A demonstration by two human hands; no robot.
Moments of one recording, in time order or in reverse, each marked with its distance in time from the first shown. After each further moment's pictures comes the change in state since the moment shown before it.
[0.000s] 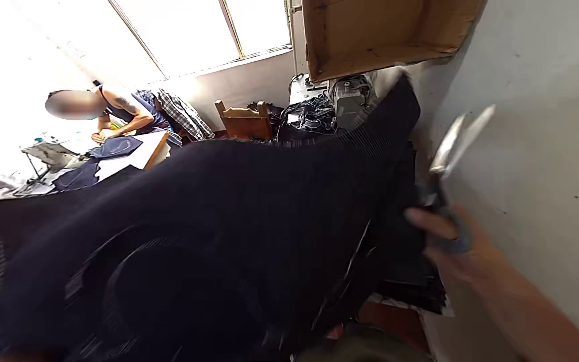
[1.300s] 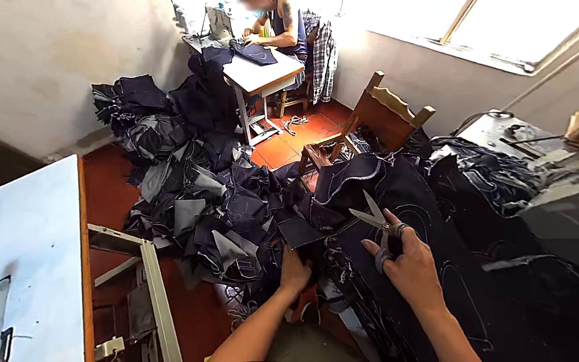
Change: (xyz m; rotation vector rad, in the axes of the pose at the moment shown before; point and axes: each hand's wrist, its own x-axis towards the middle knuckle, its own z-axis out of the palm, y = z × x) left_hand -0.270 -0.159 0.212 0.131 -0.233 -1.442; right_hand 0.087 0.162 0.120 -1.162 -0.606 -0.648
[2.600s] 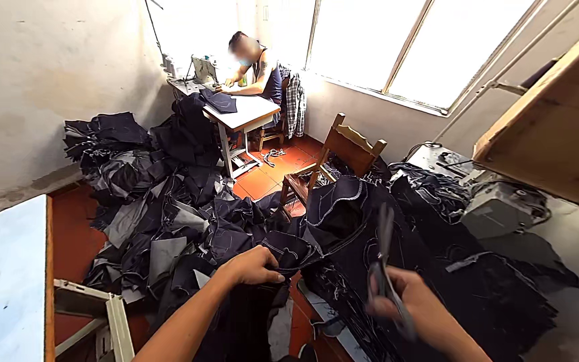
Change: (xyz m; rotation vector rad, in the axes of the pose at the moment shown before) left_hand -0.001 0.072 -0.195 0.574 -0.714 0.659; right_hand -0.030 -0.063 -0.082 0.535 -0.471 0.225
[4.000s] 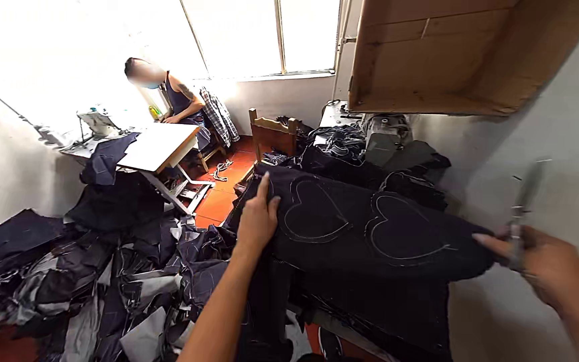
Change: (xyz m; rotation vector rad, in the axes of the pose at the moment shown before) left_hand 0.169 0.174 -0.026 0.242 0.764 0.092; right_hand -0.178 0.153 -0.180 -0.044 1.050 0.461
